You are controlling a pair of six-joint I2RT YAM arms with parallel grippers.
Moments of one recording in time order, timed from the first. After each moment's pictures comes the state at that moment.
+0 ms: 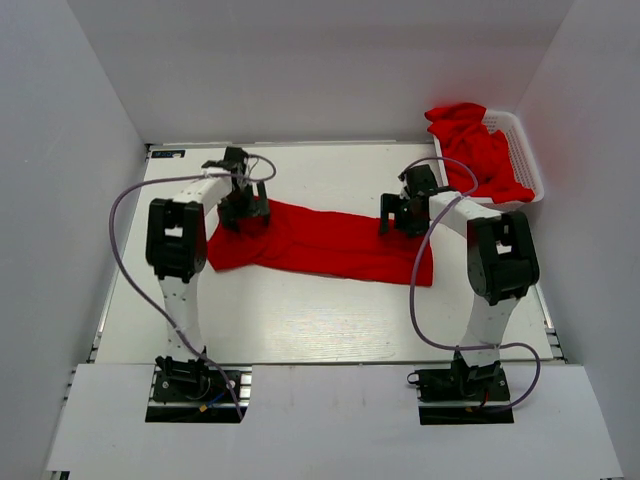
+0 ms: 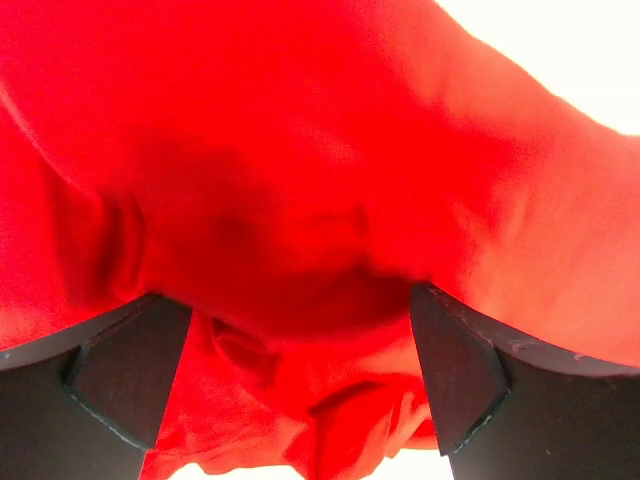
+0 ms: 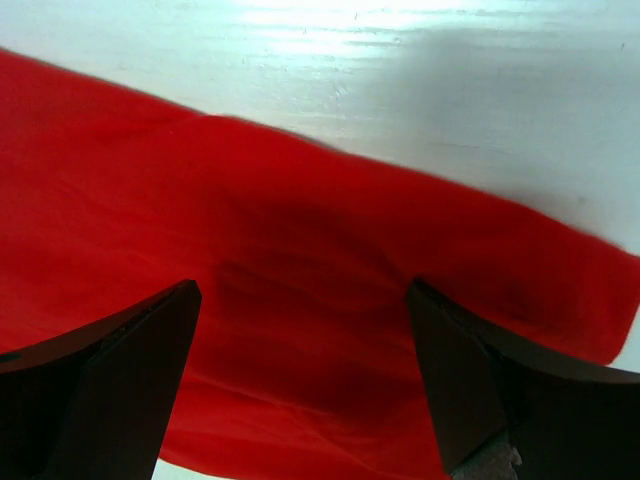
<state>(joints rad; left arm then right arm) -0.16 2.12 1.61 -0.77 0.05 -0.34 0.26 1.90 1.26 -0.44 -0.14 0.23</state>
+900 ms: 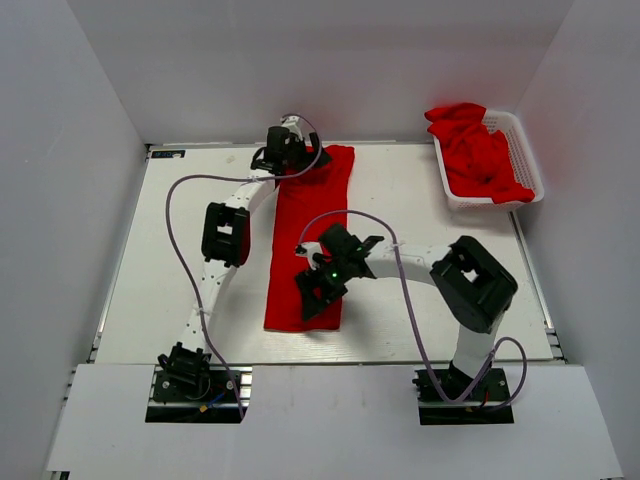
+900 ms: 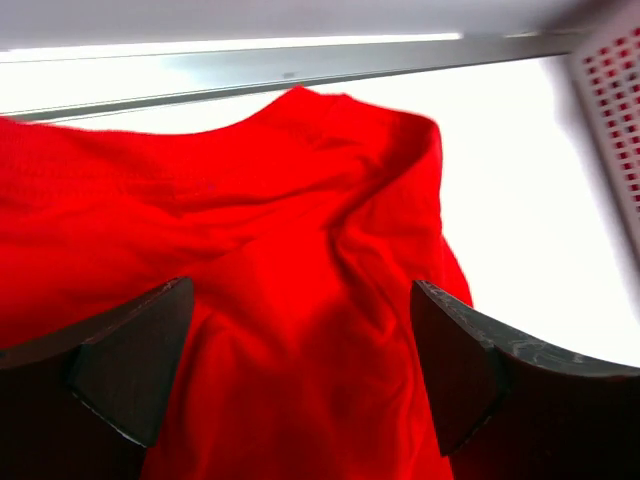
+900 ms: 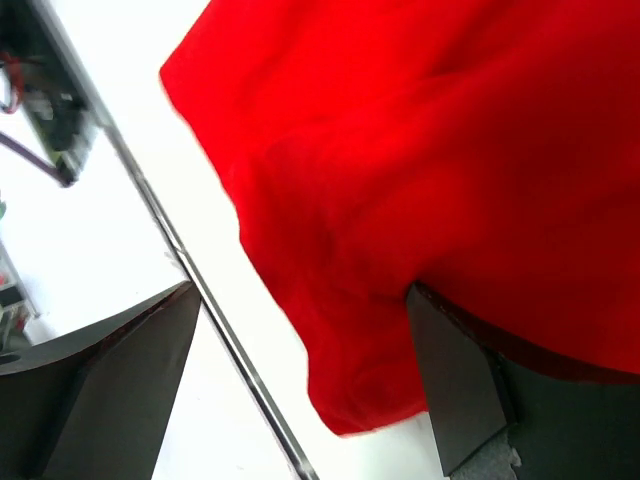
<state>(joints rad) -0.29 2.81 2.47 -0.09 0.37 -0.42 0.86 1.78 1.03 -0.33 -0.60 0.21</state>
